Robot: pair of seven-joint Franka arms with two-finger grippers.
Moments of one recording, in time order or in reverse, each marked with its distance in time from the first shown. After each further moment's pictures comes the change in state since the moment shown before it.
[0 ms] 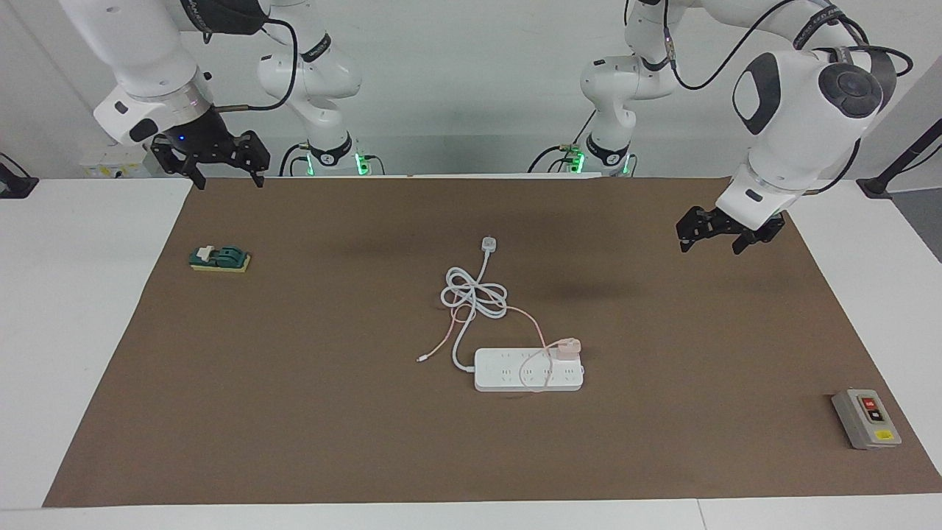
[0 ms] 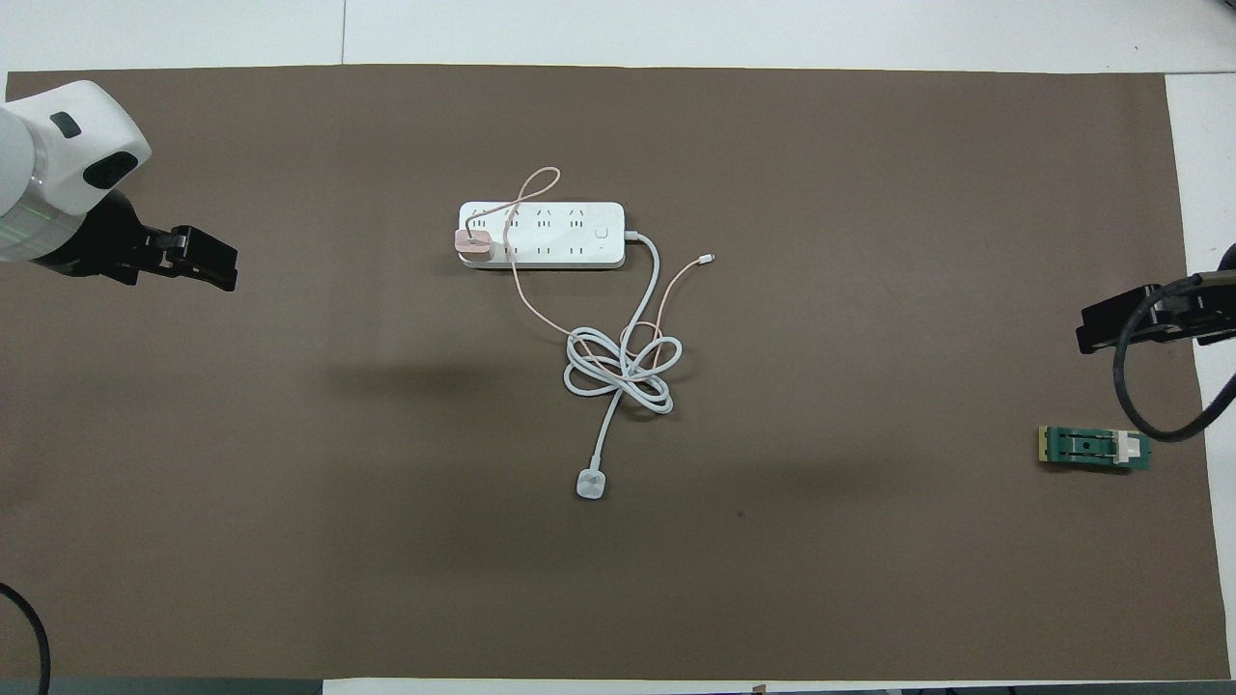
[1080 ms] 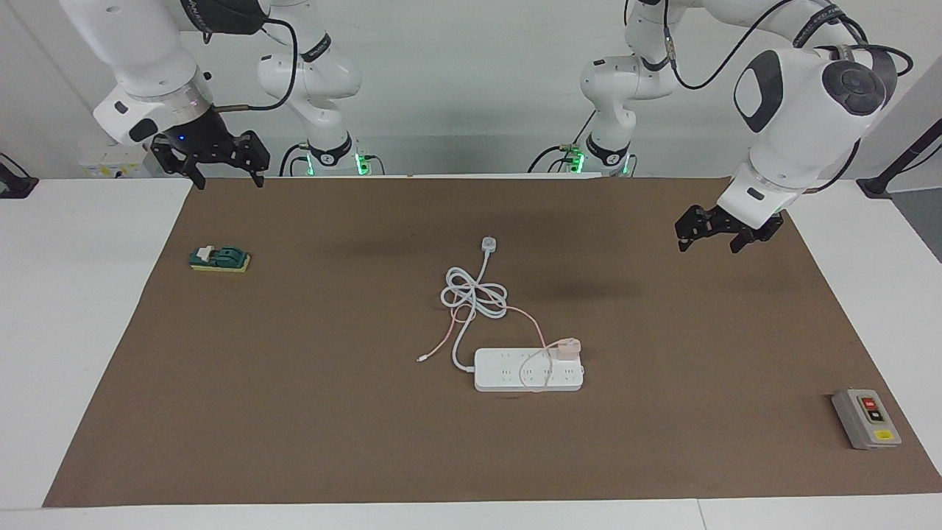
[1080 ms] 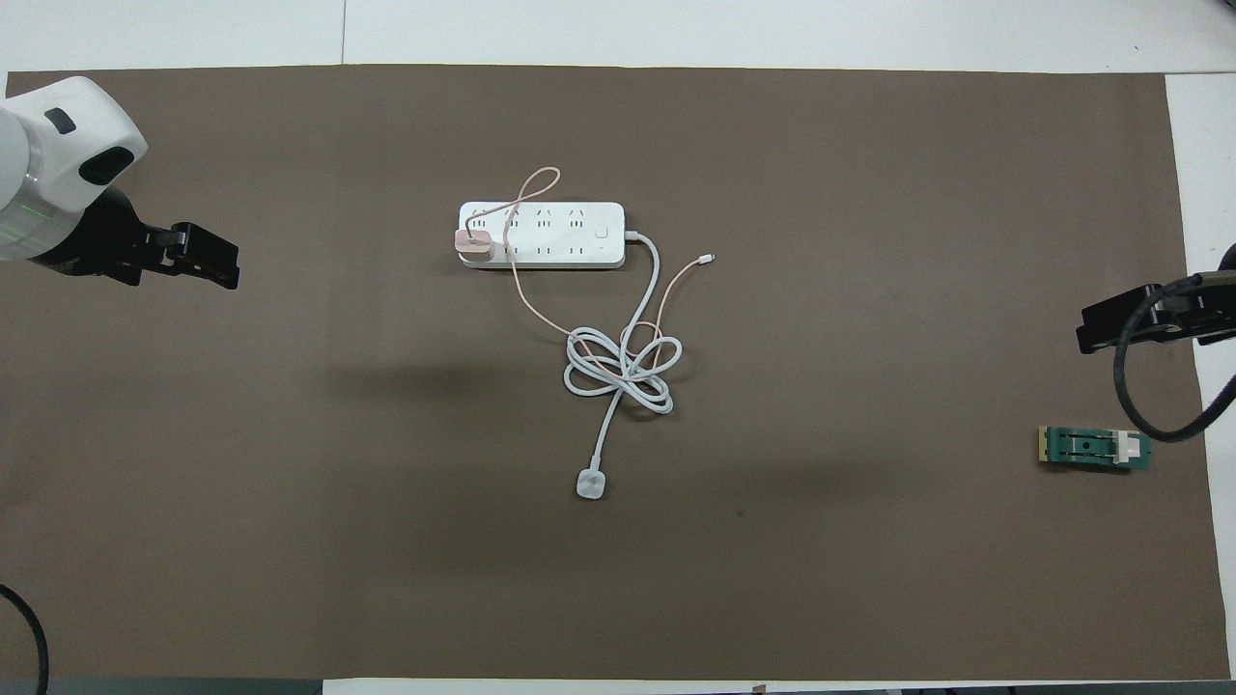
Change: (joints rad) left arm 0.000 0.000 0.003 0.006 -0.017 -0.008 -0.019; right arm 0.000 0.000 0.000 0.001 0.000 0.000 0.000
